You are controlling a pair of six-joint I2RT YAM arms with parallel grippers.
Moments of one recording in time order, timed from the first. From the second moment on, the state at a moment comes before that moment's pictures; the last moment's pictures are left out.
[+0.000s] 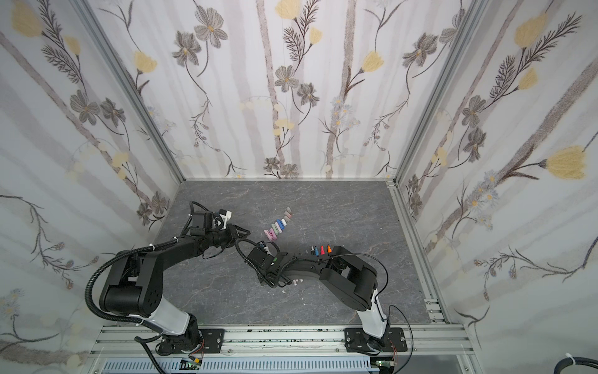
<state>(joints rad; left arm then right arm) -0.08 1.59 0.74 0.06 0.75 -0.64 1.12 1.98 1.25 -0.41 0.24 0.59</state>
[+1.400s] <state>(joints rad) -0.41 1.62 0.78 0.22 0.72 -0.84 0.93 1.66 1.06 -0.27 0.05 0.58</state>
